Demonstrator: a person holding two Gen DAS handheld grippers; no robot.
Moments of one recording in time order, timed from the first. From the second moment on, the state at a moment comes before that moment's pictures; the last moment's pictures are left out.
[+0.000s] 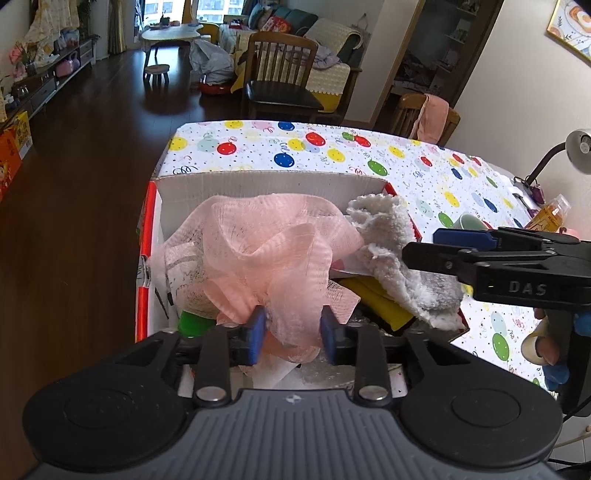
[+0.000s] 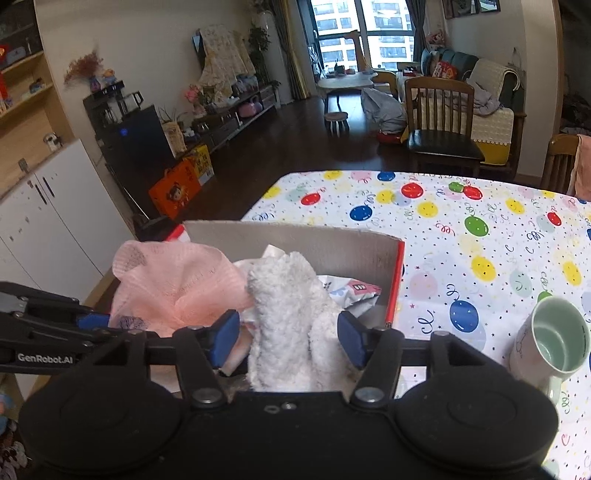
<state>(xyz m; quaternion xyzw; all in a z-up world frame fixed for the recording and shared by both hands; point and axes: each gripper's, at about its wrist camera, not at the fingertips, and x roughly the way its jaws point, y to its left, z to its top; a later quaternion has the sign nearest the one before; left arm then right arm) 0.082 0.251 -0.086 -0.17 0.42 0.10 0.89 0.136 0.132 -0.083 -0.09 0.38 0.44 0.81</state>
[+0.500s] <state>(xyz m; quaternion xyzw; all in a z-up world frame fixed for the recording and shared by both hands) 0.042 0.224 -0.032 -0.14 0.33 0.12 0.92 0.111 0.090 -0.039 -0.05 0.32 0.47 0.82</state>
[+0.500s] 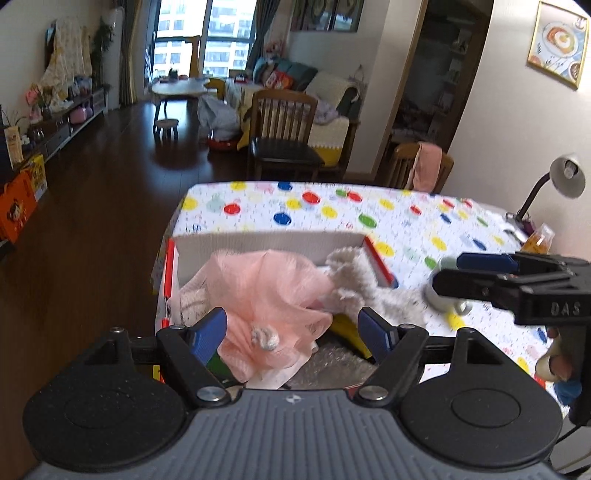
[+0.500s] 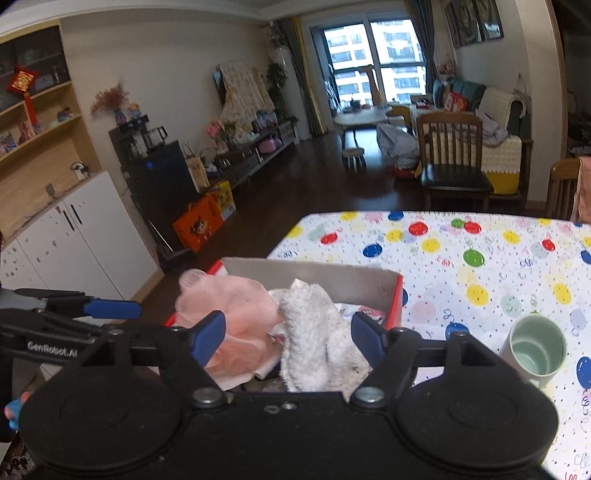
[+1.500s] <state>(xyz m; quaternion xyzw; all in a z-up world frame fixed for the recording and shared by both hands) 0.044 0.147 0.015 -0.08 0.24 0.16 0.95 0.079 0.014 -0.002 -0.02 0.21 0.47 0.86</state>
